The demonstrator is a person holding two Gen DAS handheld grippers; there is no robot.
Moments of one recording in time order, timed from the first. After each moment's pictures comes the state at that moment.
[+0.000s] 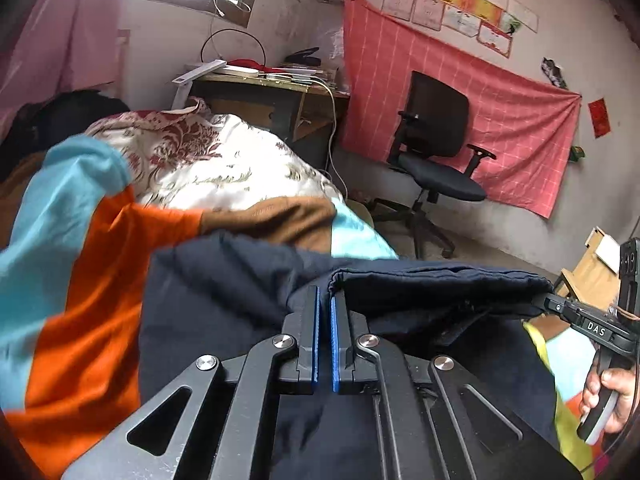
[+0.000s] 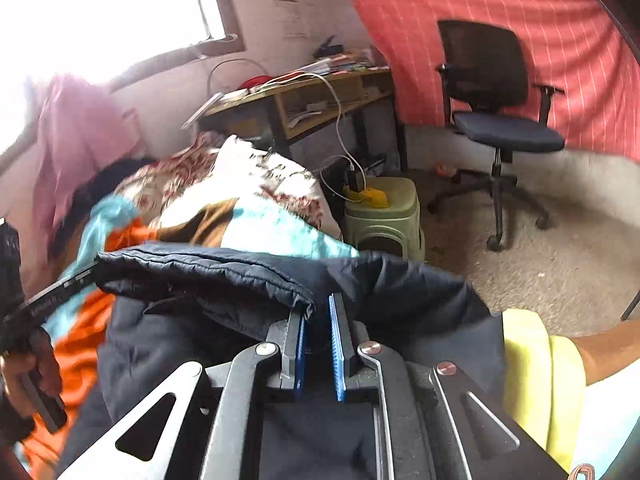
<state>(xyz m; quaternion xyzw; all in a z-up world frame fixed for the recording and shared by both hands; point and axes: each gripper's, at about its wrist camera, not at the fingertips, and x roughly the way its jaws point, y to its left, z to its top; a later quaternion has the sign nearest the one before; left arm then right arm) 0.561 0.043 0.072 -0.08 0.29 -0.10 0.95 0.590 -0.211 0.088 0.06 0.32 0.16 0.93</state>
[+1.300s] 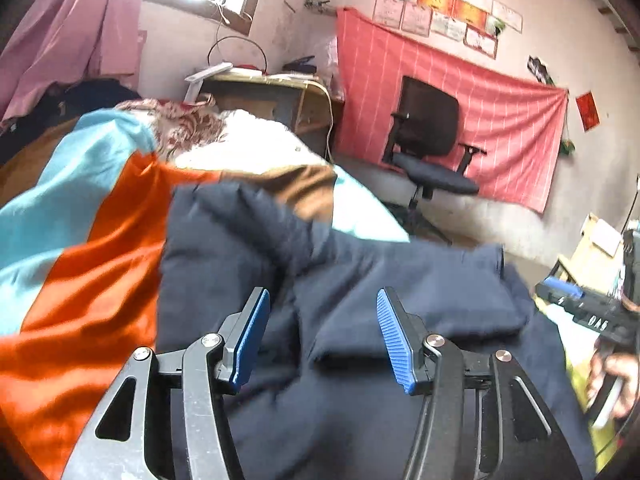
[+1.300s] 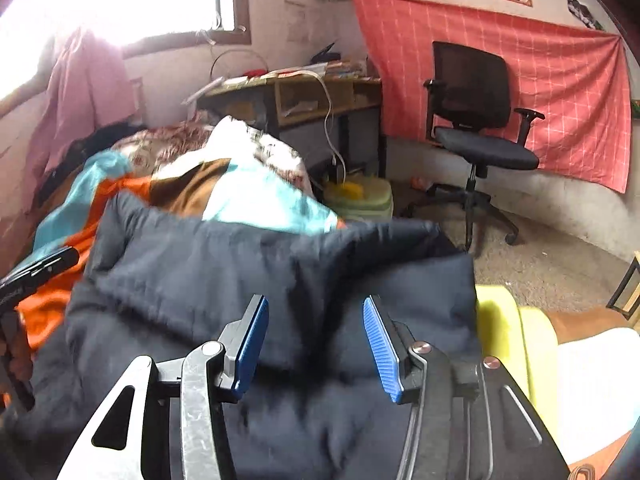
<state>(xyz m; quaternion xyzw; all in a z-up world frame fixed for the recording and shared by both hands) 0.520 0.037 0.042 -0.07 0.26 -0.11 0.96 0.545 -0.205 0.051 0.01 0.29 0.11 0.95</state>
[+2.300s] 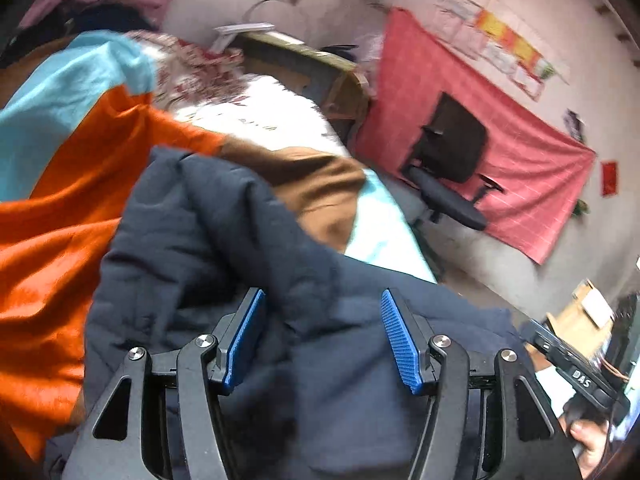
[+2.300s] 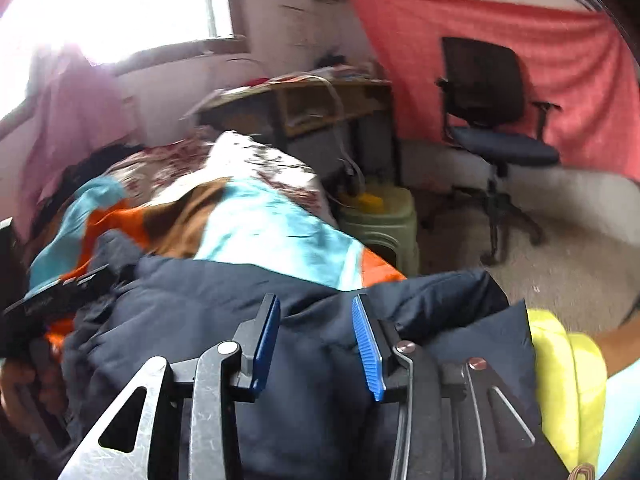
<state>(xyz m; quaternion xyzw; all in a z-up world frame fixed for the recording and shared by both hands) 0.574 0.064 0.015 -0.18 0.29 -0.11 0.93 0.596 -0.189 0.043 0.04 0.28 0.15 0.95</state>
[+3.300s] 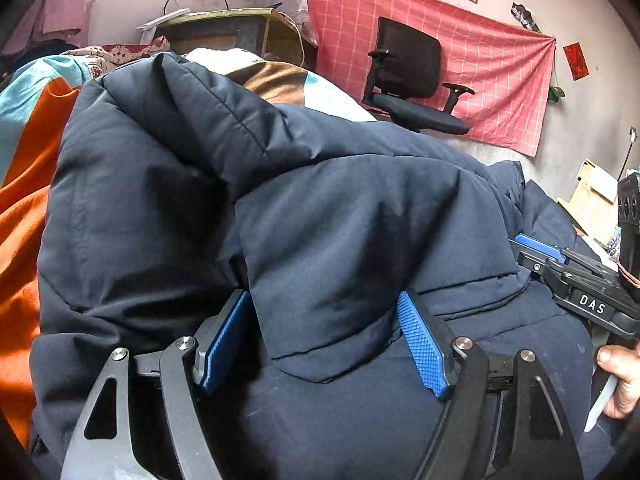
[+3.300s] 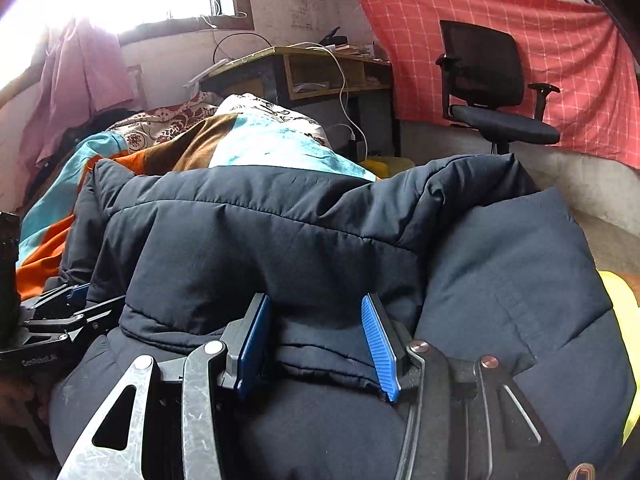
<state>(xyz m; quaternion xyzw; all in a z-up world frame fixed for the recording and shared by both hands) 0.544 0.018 -0.060 -0.02 0.33 -0.15 0.93 0.576 -0.164 -0.035 0.04 0.30 0.13 0.94</state>
